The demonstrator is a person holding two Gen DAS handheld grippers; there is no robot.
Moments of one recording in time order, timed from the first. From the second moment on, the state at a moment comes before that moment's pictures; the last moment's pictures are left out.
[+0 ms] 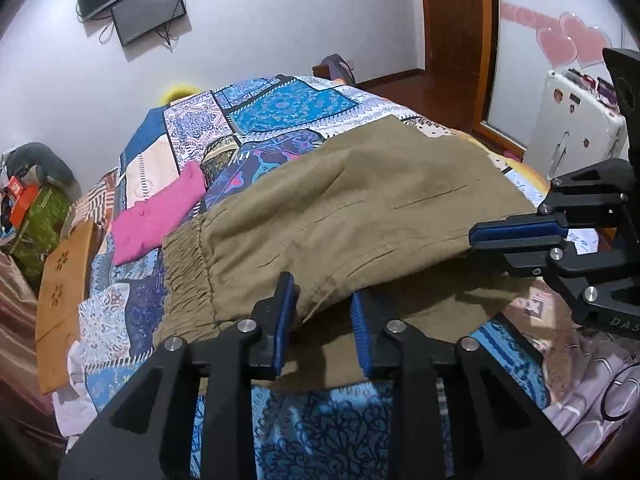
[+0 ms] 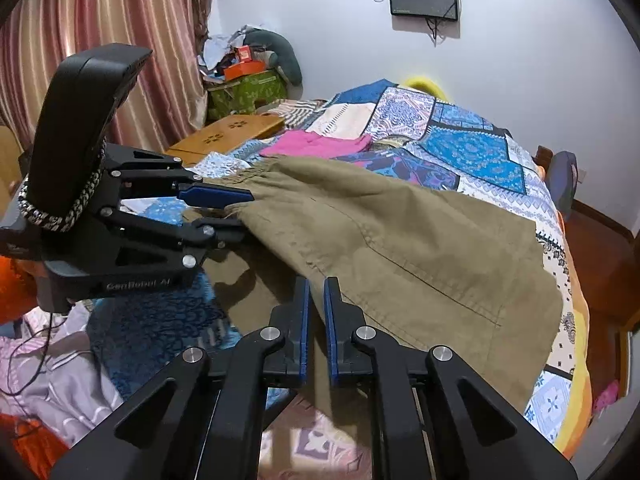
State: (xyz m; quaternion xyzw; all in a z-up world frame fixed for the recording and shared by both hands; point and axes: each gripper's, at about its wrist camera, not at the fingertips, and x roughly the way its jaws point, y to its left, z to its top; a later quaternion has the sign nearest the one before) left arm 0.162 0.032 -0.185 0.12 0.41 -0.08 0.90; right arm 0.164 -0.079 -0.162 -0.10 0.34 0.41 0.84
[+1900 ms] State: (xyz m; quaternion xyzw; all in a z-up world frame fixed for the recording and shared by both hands) left arm 0.108 0.075 -0.173 -0.01 0.44 -0.14 0.89; right arm 0.159 -0.102 -0.168 -0.07 0.41 0.41 0.81
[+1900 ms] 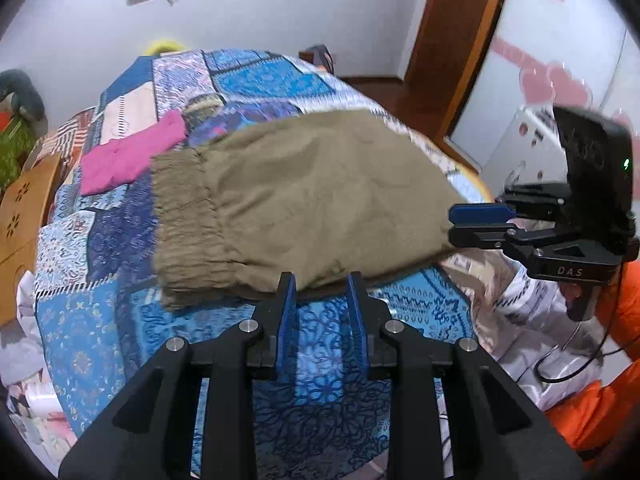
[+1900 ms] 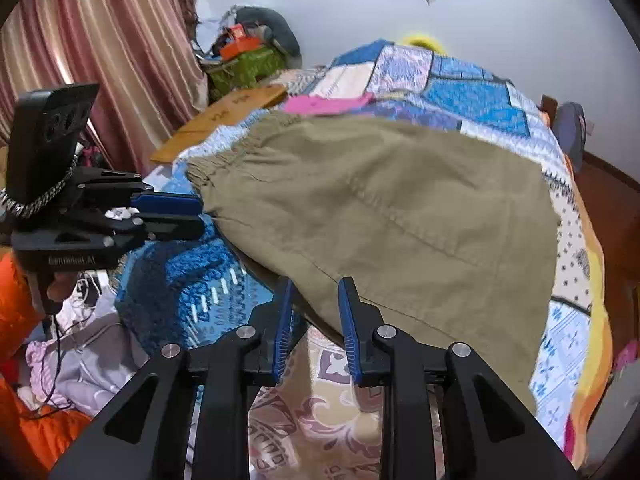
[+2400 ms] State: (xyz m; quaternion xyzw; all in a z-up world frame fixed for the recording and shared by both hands) left arm 0.141 0.126 -0.215 -0.05 0.46 -0.04 0.89; right arm 0.186 -0.125 -0.204 -0.05 0.45 0.35 0.82
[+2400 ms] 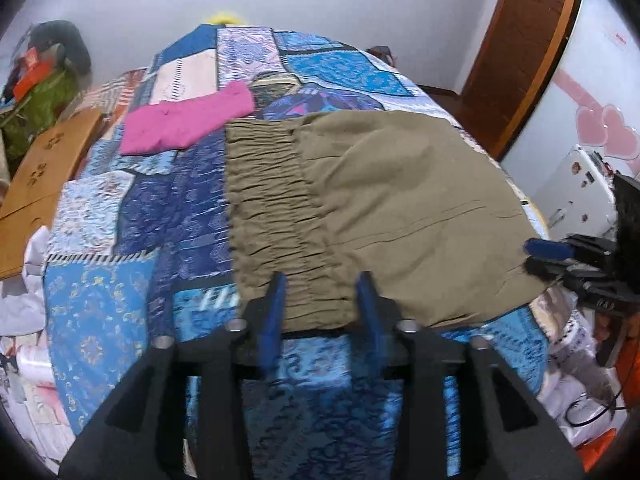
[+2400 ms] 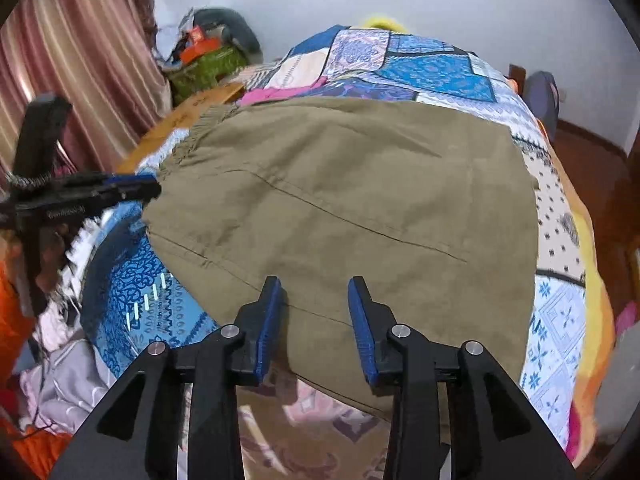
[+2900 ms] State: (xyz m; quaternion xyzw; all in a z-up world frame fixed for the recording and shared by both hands) left arm 0.139 0.136 -0.210 -0.07 0.46 -0.03 0.88; right arm 0.184 -0.188 -0.215 -0.03 0.48 0.27 0.84
